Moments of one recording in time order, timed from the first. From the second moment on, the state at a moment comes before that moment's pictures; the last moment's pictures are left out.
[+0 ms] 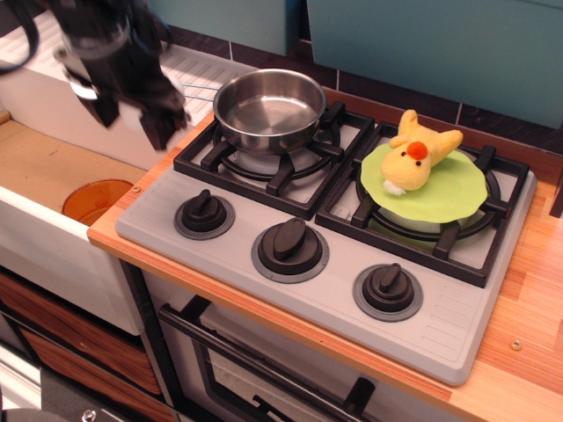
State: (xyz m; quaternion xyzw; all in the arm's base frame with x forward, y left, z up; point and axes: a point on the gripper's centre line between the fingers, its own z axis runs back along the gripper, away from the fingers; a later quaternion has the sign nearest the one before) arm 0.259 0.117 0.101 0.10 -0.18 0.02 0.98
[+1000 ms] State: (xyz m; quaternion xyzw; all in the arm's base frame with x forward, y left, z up) arm 0.355 0.090 0.140 0.10 -0.14 0.02 0.99
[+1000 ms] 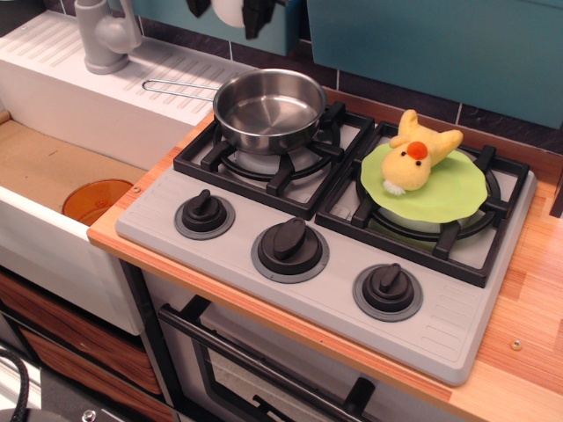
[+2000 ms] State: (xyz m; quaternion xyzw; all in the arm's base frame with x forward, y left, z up) arm 0.357 0.078 0.128 0.09 -0.15 0.01 0.98
